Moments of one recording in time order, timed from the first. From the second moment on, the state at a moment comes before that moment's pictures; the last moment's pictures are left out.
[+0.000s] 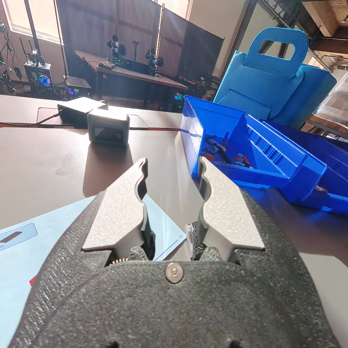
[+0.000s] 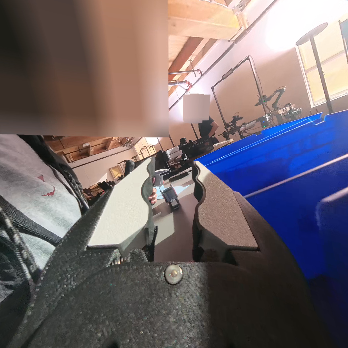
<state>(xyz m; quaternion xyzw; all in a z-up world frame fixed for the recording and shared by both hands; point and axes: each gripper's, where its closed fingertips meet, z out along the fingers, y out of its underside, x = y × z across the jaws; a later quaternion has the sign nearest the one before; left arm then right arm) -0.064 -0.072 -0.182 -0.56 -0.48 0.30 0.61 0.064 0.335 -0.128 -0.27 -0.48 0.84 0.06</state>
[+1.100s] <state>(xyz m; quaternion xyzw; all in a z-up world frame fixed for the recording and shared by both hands) -0.073 -0.068 -0.197 -0.58 -0.50 0.25 0.60 0.055 0.567 -0.260 0.12 -0.99 0.02 0.01</state>
